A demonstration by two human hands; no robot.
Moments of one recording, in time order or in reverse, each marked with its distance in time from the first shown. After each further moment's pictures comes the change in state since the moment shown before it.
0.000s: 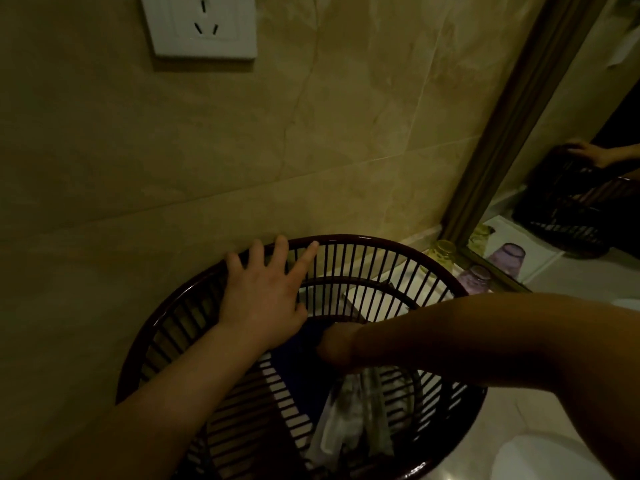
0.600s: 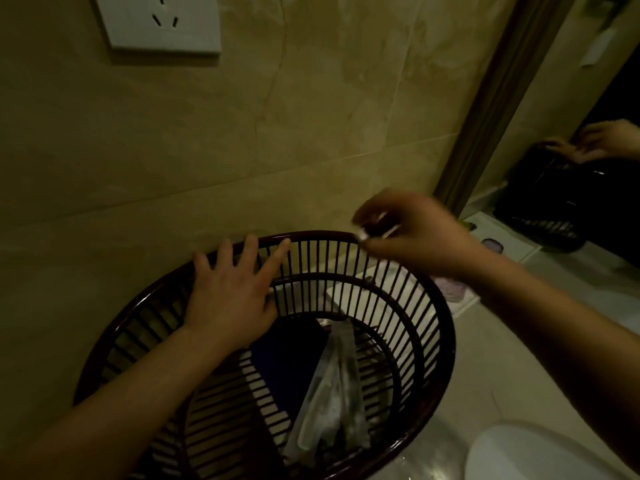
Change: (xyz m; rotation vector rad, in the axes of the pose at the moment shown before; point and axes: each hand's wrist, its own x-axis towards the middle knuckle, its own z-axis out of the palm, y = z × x) left_hand -0.005 -0.005 0.007 0.037 0.033 -0.003; right_hand -0.214 0.056 -0.063 0.972 1.057 0.386
